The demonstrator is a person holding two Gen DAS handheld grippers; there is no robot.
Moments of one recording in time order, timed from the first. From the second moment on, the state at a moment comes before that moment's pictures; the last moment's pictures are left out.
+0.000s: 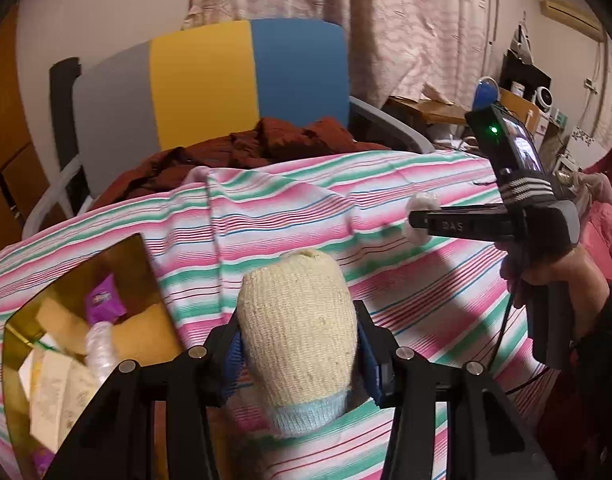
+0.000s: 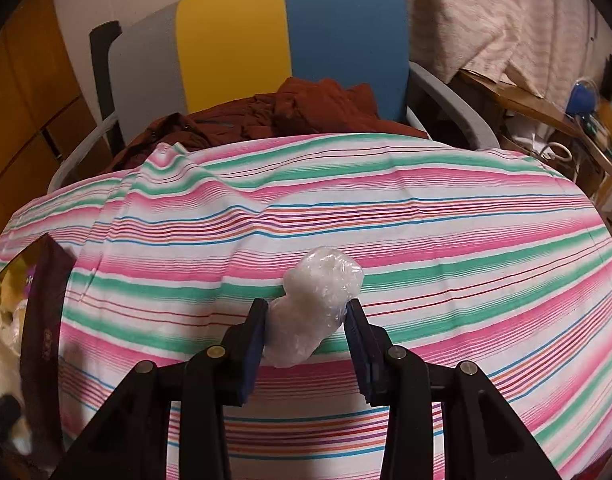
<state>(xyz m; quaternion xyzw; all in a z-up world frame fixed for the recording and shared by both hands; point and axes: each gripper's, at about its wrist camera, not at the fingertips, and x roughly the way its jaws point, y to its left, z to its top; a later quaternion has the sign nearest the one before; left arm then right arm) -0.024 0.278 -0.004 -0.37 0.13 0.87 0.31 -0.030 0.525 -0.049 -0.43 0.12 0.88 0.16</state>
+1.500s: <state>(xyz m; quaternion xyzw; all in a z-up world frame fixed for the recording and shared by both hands) -0.010 0.034 0.006 -0.37 0.00 0.91 0.17 -0.111 0.231 0.010 -0.43 0.06 0.90 -0.08</state>
